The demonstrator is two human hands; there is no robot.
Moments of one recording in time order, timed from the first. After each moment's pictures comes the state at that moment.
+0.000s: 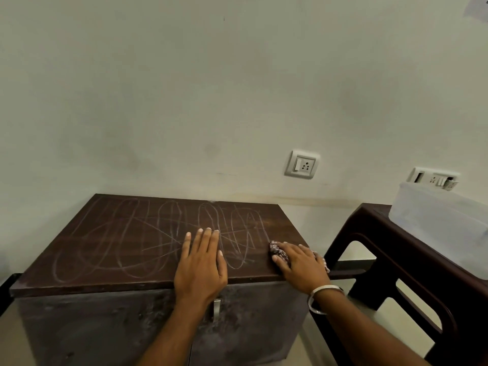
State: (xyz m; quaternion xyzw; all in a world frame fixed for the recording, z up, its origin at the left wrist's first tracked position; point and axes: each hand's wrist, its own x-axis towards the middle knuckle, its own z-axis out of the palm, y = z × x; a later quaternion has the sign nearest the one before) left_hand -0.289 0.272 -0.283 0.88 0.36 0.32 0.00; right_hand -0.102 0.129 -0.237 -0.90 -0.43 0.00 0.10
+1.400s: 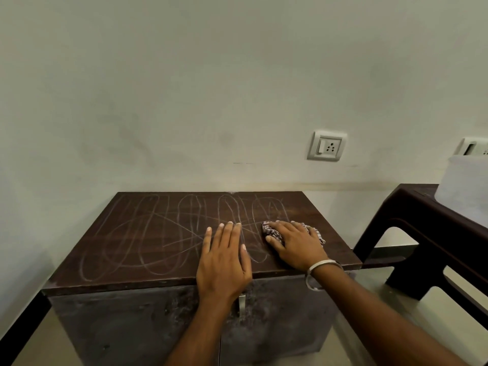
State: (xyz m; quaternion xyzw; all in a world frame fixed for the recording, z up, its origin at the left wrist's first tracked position) left_hand -0.288 0.268 -0.282 0.87 0.37 0.33 -0.01; right_hand -0.111 0.195 -0.244 -0.85 -0.52 -0.01 0.09
